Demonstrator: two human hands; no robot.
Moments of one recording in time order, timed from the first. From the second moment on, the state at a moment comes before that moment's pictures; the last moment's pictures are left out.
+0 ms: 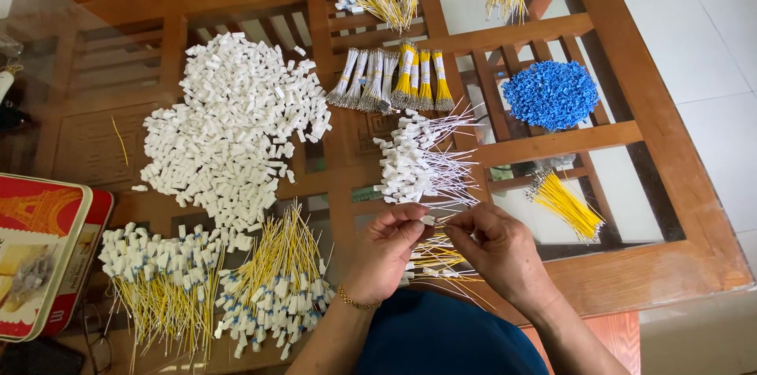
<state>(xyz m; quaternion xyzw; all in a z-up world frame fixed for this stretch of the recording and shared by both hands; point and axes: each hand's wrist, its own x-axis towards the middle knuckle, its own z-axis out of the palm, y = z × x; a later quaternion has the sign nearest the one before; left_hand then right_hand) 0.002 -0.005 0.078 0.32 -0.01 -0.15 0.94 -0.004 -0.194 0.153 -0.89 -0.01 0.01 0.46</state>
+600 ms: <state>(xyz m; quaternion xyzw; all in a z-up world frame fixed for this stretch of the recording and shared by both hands) 0.001 -0.003 0.081 0.37 0.03 -0.15 0.92 0.001 -0.190 0.152 -0.89 0.01 0.10 0.45</state>
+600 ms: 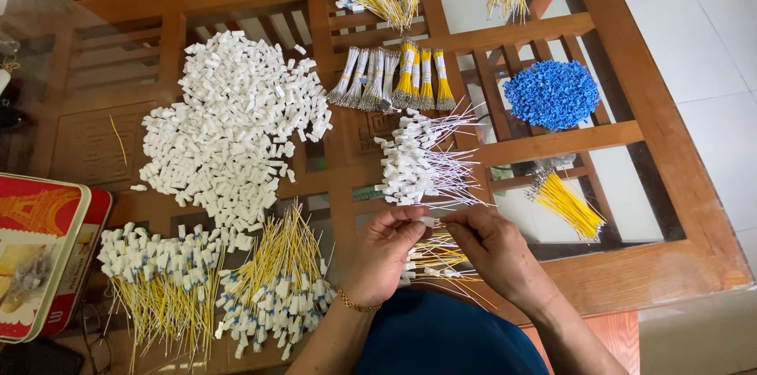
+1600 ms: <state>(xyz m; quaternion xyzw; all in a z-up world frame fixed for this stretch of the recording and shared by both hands) 0.003 0.021 -0.036 0.91 -0.07 0.11 0.38 0.046 -0.315 -0.113 -0.96 0.00 -0.22 0.14</state>
